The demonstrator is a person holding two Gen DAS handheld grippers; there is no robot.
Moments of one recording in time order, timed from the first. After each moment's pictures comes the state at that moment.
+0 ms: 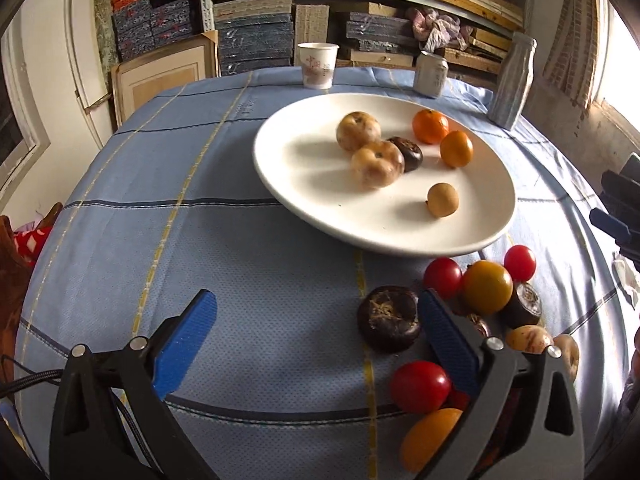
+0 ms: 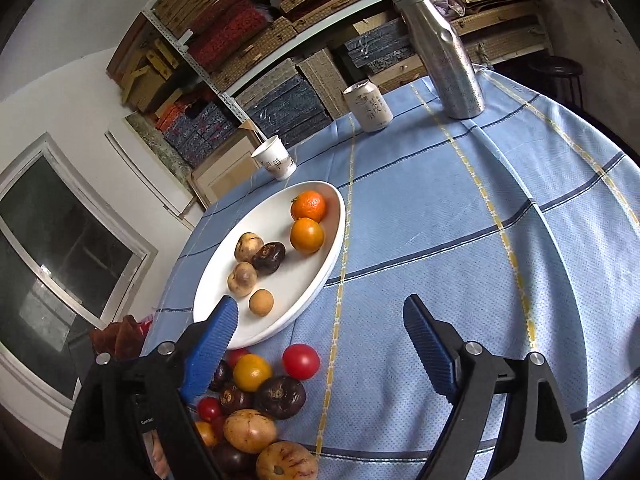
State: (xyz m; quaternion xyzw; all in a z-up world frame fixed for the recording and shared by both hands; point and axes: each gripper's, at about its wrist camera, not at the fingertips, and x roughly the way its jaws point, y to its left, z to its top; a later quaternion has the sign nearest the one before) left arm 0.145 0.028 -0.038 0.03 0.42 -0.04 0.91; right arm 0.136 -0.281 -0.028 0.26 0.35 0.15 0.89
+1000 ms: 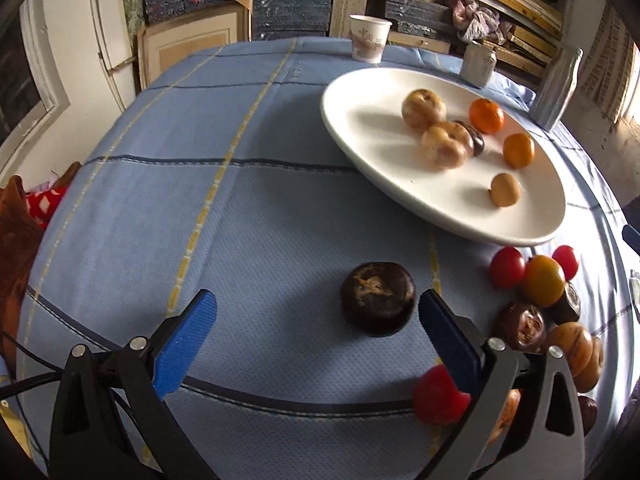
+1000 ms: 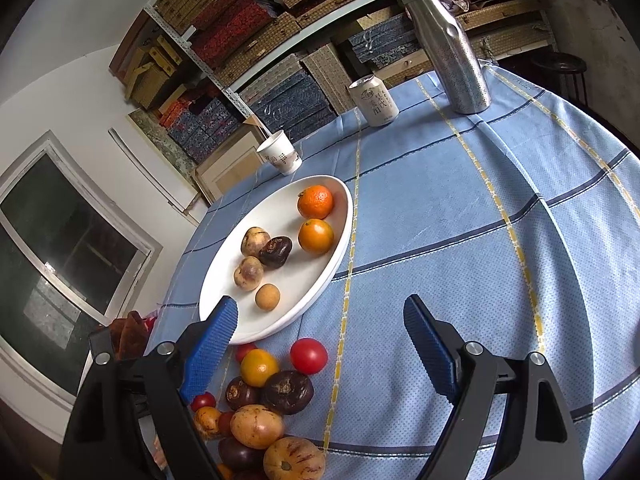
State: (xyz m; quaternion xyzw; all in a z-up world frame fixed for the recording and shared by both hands) left arm 0.156 0.072 -0.051 -0.01 0.46 0.01 0.89; right arm 0.135 -0.278 -0.027 0.26 0.36 0.16 0.88
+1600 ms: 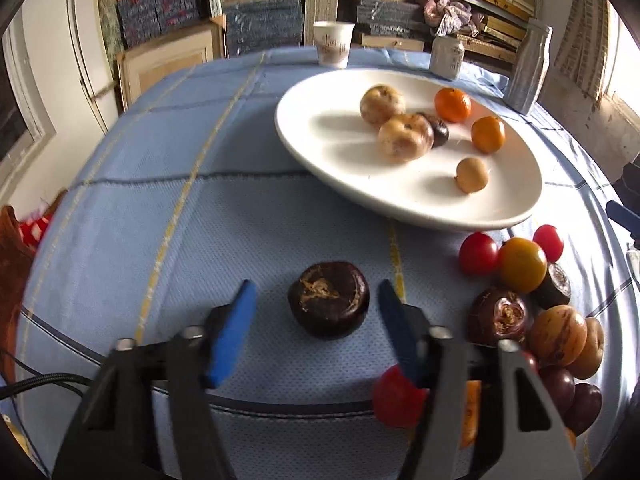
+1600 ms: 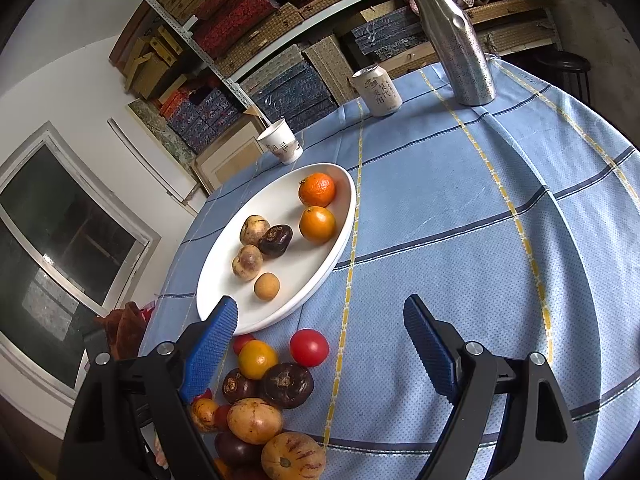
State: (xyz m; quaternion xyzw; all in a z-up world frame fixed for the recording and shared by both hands) left arm 0.148 0.047 -0.055 0.02 0.45 -0.02 0.89; right arm 0.136 -0.271 -0.031 0.25 0.37 0.16 0.88
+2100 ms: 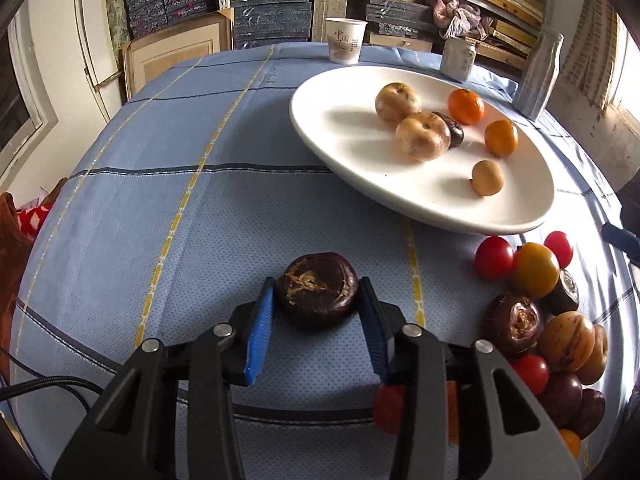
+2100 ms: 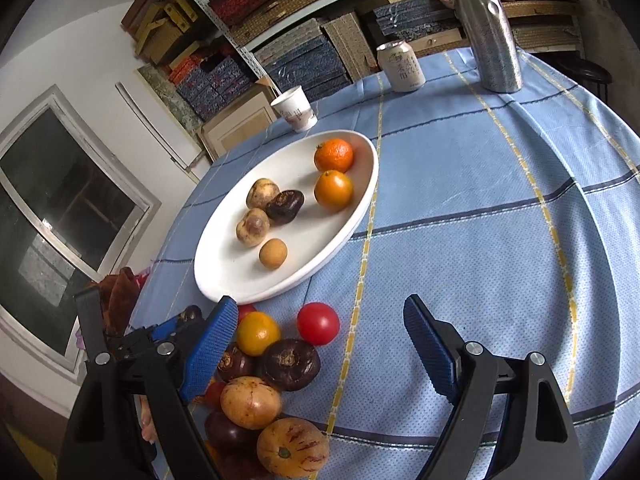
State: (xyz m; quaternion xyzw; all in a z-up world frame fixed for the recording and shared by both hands) left arm 0.153 0.055 -0.058 0.01 0.45 -0.01 0.89; right arm 0.142 -0.246 -0.042 0.20 0.40 0.19 0.87
